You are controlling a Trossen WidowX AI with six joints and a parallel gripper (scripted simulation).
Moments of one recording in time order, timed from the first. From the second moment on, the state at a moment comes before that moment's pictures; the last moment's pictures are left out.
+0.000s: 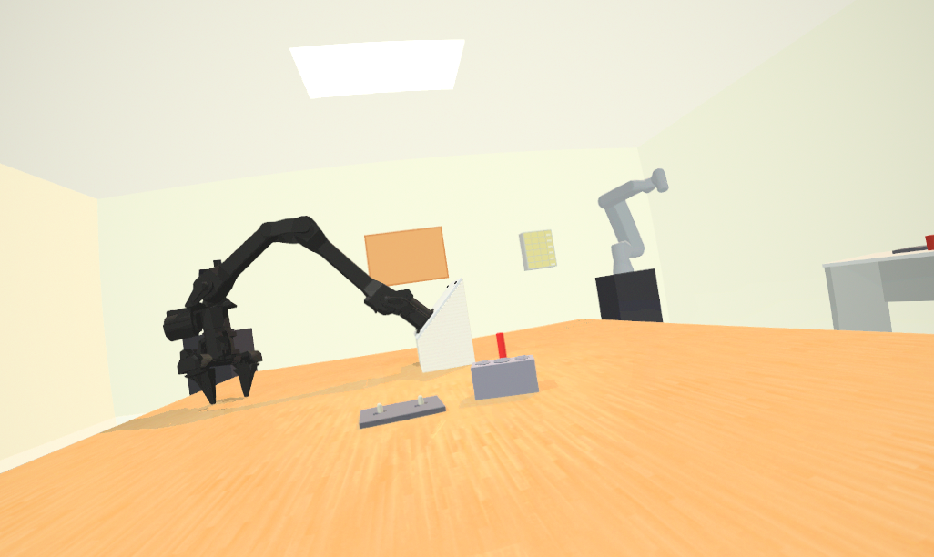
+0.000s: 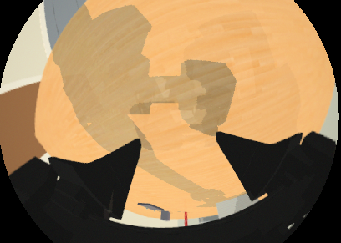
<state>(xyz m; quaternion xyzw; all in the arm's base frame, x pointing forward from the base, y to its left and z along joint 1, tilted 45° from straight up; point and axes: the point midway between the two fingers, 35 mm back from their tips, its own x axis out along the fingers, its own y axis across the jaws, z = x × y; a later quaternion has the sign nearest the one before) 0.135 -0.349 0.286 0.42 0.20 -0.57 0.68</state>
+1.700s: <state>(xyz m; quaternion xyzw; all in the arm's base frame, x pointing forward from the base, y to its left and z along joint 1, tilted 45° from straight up) 0.333 0.169 0.000 0.66 -0.63 -0.20 -0.37</state>
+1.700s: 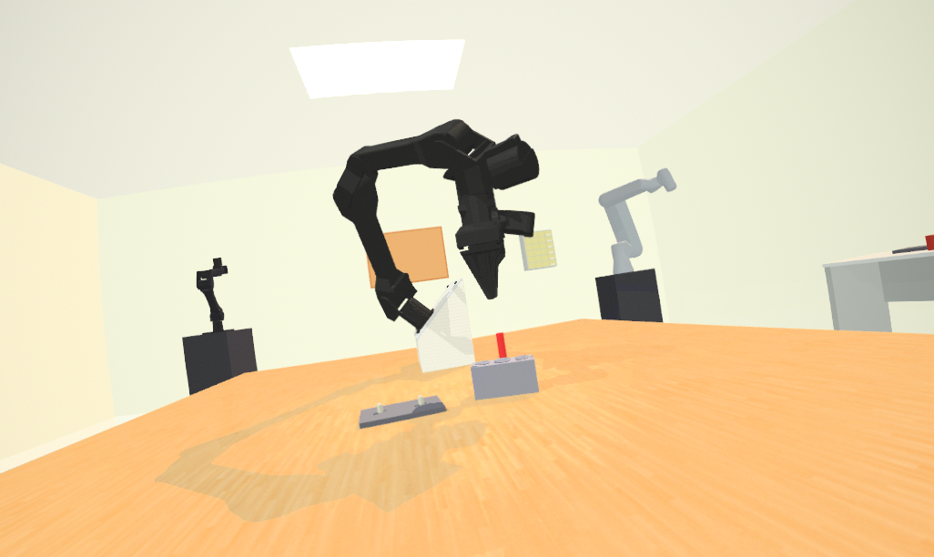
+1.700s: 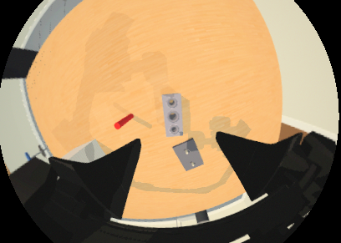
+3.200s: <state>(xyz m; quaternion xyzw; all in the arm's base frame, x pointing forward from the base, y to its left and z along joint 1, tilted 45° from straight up) 0.351 0.095 -0.078 0.66 -0.62 -0.20 -0.37</state>
